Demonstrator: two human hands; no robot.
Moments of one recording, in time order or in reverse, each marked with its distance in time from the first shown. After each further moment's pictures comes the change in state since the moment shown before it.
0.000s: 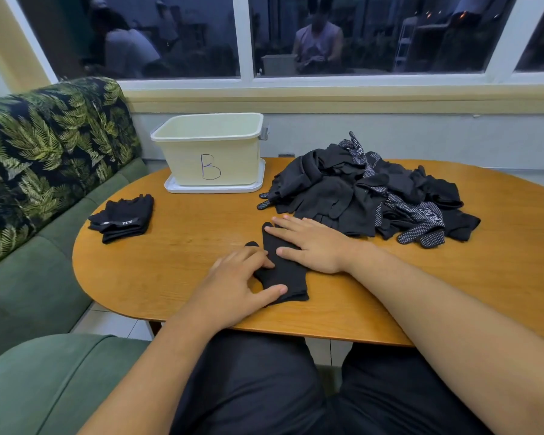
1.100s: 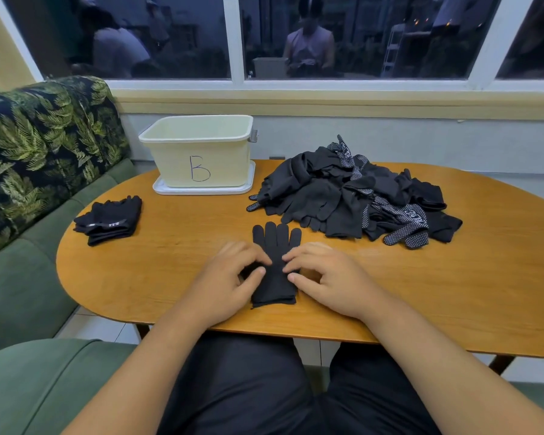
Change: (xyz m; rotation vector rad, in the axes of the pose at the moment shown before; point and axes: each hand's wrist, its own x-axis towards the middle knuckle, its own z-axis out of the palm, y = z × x) left_hand 0.007 0.002 -0.001 -0.177 0.114 0.134; right_hand -0.089 -0.033 0.016 0.280 0.412 -0.008
